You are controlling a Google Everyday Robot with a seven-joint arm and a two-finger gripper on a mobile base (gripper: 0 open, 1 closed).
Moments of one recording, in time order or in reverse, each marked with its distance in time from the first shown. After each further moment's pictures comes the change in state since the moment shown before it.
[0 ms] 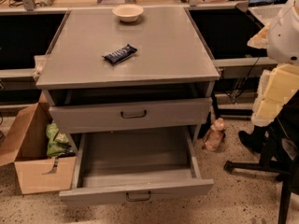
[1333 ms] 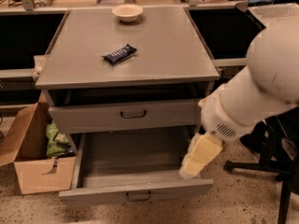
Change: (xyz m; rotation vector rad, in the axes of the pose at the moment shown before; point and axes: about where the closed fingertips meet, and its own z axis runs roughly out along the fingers) arm -0.061 0.085 0.126 -0.101 -0.163 0.159
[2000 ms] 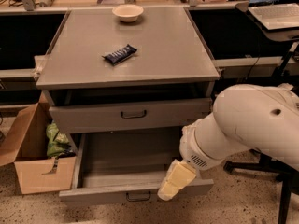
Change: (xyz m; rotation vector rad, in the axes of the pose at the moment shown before) arm 0.003 0.039 0.084 -0.034 -0.044 0.086
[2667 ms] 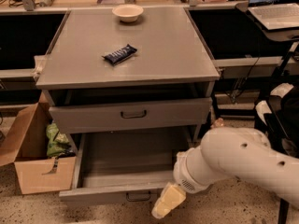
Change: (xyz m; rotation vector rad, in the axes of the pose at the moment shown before) arm 0.040 0.019 0.092 -0.073 -0.006 0.075
